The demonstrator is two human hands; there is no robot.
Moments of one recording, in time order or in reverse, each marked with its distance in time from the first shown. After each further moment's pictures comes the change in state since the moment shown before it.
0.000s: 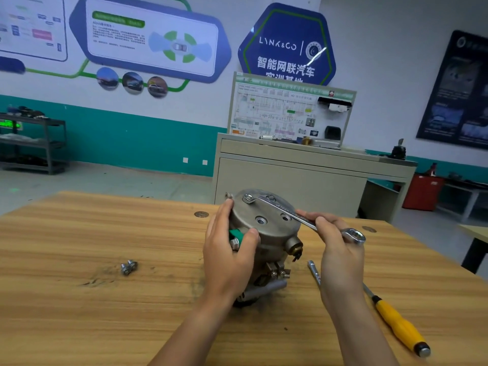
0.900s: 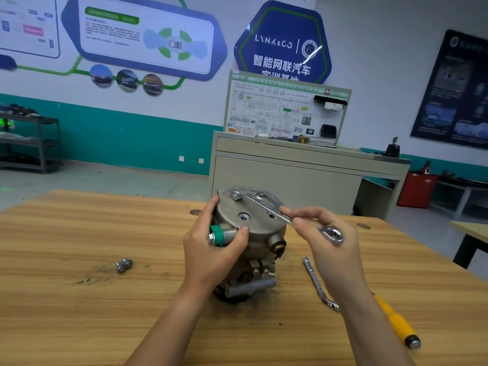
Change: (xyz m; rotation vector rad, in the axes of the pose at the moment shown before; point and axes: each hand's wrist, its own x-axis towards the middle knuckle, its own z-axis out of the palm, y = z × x) left_hand 0.011 -0.015 -0.015 -0.017 0.026 0.160; right_hand 0.006 -0.007 -0.013 -0.153 -0.279 -0.053
